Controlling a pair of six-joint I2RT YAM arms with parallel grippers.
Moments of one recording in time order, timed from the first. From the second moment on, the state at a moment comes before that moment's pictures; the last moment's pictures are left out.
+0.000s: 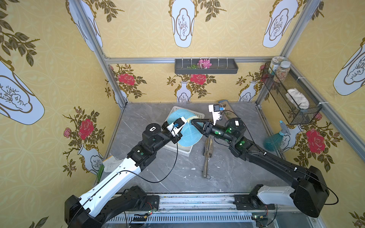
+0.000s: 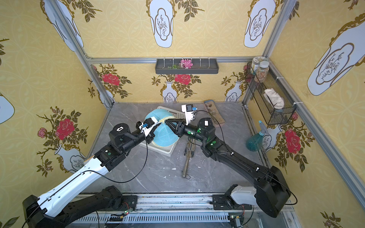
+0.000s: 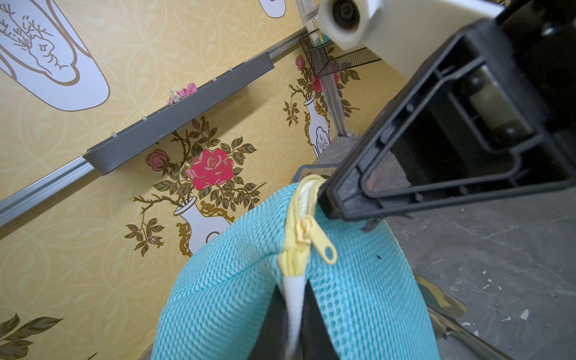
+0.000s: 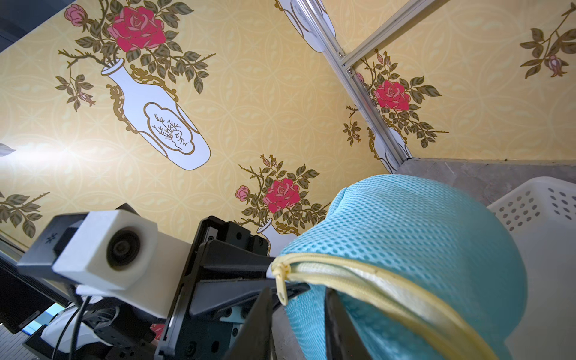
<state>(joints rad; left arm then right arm) -0.66 1.00 0.88 -0.01 0.10 0.43 0.66 1.28 0.91 0.48 -0.47 0.70</state>
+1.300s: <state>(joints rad) -0.66 1.01 0.88 0.01 0.11 0.42 0.65 1.31 0.91 0.54 -0.56 0.78</state>
